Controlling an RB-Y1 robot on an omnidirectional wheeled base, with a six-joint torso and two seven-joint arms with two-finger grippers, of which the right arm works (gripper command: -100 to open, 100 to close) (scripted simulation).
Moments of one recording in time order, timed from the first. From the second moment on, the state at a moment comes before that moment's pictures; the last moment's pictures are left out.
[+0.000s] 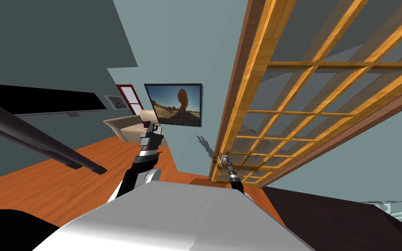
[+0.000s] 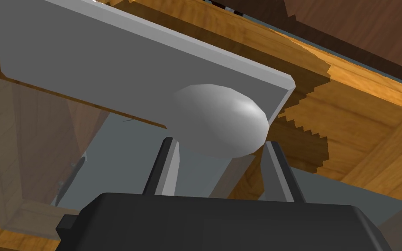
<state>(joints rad) 0.01 -0.22 -0.06 -0.72 0.04 -0.91 0.13</state>
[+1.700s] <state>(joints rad) 0.04 -0.25 -0.03 -0.75 -0.05 -0.88 -0.11</state>
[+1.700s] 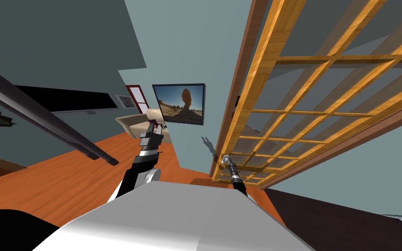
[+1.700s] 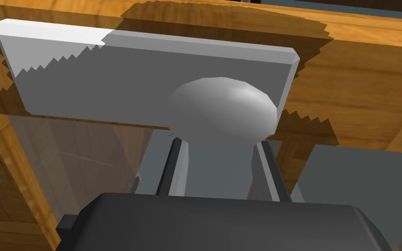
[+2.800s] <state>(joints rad) 0.01 -0.26 0.02 -0.70 -0.15 -0.89 -0.37</state>
